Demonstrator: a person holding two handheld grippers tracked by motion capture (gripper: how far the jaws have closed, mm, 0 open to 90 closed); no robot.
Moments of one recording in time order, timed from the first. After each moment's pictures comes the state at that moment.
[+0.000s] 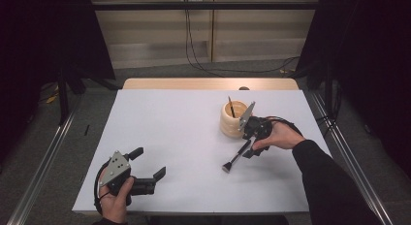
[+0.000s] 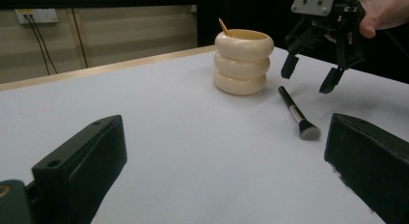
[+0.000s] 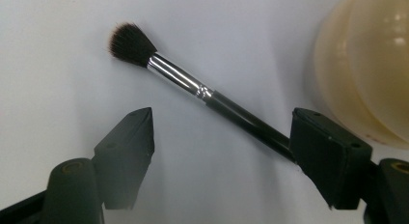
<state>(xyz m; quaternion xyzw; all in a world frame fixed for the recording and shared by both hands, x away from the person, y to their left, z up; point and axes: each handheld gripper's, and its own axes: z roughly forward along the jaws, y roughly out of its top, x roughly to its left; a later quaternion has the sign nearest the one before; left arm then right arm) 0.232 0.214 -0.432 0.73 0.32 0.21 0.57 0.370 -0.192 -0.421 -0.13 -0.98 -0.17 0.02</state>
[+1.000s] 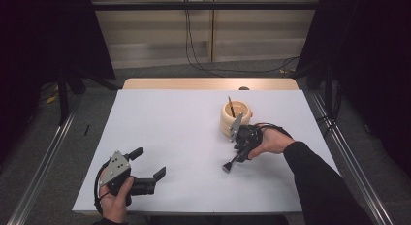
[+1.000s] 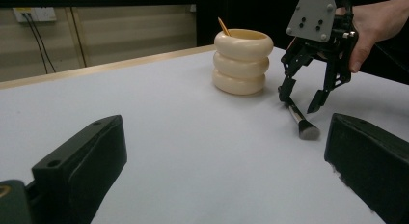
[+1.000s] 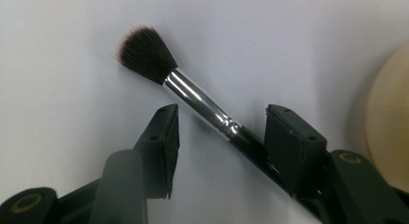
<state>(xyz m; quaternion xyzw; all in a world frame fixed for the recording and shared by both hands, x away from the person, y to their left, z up) 0.233 0.215 -0.432 0.73 0.32 0.21 0.57 0.364 -0.166 -0.443 -0.06 -0.99 -0.16 0.02</state>
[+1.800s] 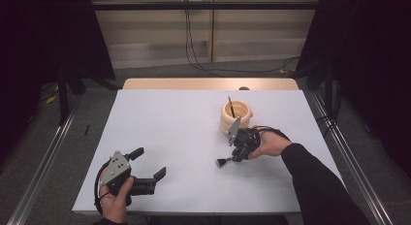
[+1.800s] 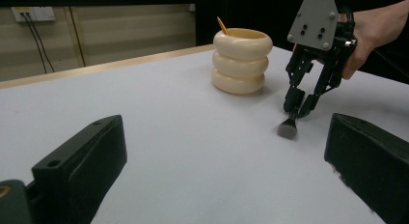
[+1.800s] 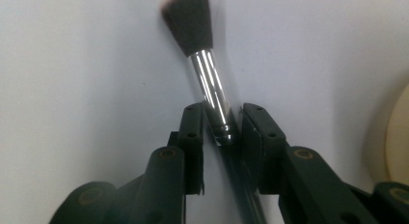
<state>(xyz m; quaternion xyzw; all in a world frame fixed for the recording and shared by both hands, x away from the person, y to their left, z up) 0.233 0.214 -0.433 0.73 0.32 0.20 0.57 0.359 -0.161 -0.451 -0.04 -0.99 -0.16 0.02</state>
